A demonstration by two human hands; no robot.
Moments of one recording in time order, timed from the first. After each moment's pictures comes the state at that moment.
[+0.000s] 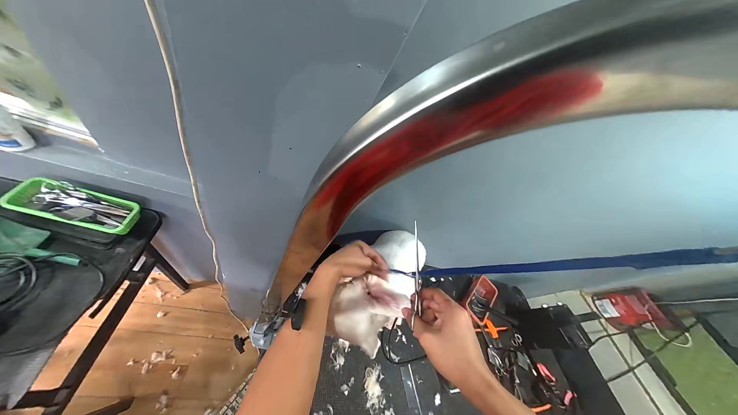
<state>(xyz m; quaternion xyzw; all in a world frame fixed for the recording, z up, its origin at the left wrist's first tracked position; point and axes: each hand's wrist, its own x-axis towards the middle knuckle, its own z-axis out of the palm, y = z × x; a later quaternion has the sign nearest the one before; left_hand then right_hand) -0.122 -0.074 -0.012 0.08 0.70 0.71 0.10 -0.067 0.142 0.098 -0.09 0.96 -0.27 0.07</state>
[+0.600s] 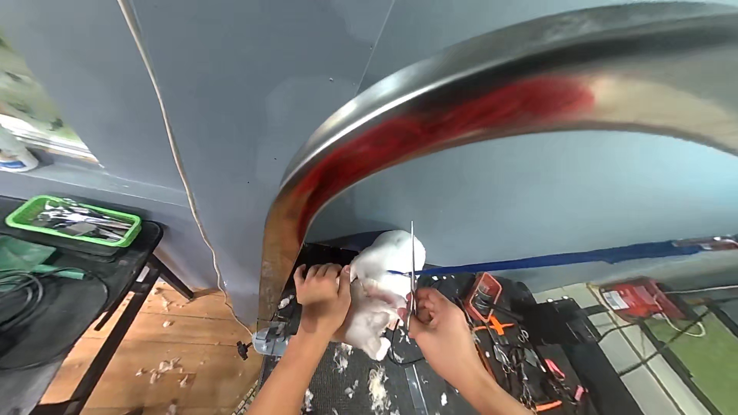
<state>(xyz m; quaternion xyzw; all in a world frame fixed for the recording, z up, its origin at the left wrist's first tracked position) -0.041 -0.051 -0.010 -0.14 0.90 0.37 -0.20 -0.065 0.145 0.092 -0.10 0.93 -0.34 0.06</state>
